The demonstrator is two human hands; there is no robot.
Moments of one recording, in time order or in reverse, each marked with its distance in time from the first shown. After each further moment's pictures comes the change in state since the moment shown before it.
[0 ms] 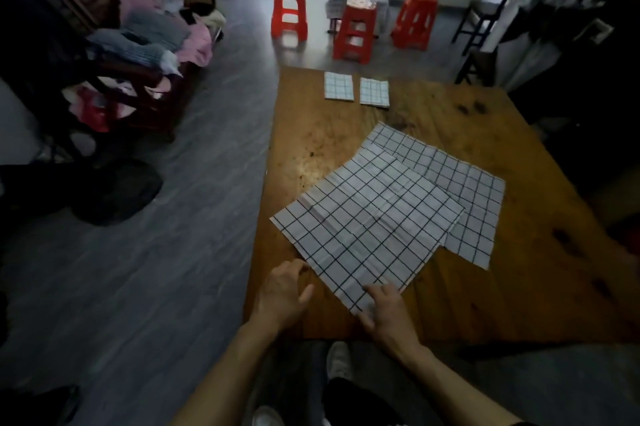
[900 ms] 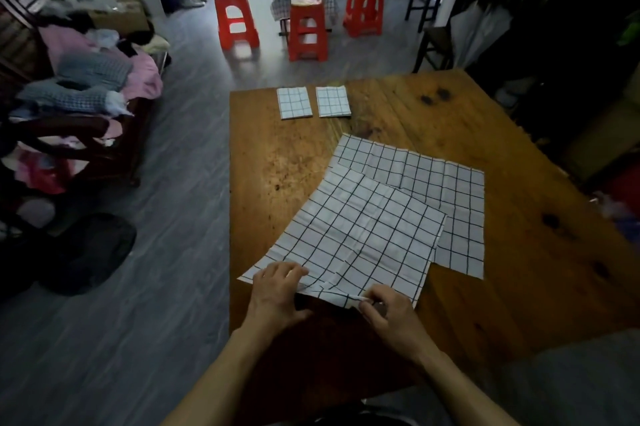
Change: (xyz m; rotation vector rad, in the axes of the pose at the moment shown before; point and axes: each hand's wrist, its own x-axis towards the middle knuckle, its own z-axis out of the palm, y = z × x) left_hand 0.117 0.018 -0.014 0.398 -0.144 0.297; right_hand 0.059 0.011 -0.056 0.440 0.102 -0.058
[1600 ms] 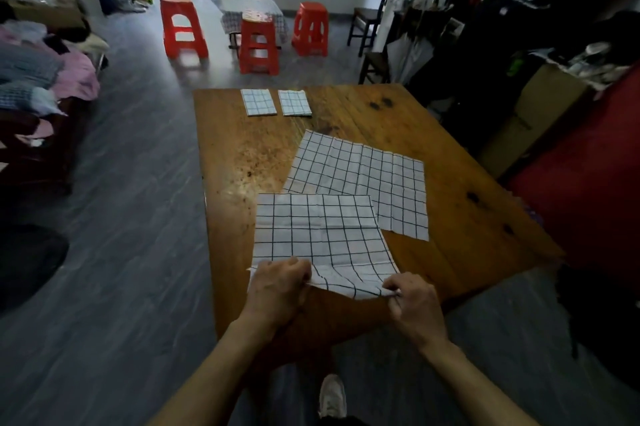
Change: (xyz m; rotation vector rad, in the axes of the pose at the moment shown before) left_hand -0.082 0.039 -0.022 -0.222 0.235 0.313; right_hand -0.114 -0.012 -0.012 -0.482 0.409 0.054
